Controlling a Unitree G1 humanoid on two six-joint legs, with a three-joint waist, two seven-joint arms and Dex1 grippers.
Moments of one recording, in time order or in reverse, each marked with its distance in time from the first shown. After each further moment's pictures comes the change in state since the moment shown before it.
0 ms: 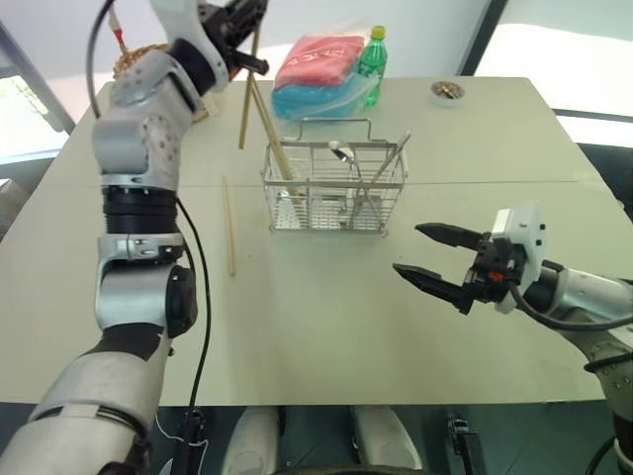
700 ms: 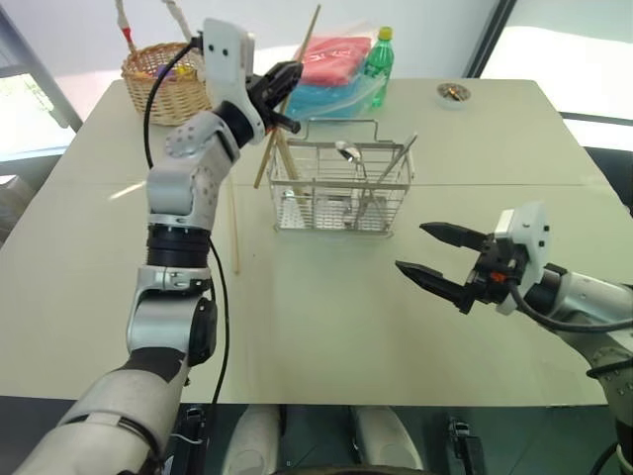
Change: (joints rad) left arm 0.158 -0.098 -0.037 -0.117 0.003 0.016 0.016; right arm 0.027 0.001 -0.013 -0.022 0.017 0.001 -0.051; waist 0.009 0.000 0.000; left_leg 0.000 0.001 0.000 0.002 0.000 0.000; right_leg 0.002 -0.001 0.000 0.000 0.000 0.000
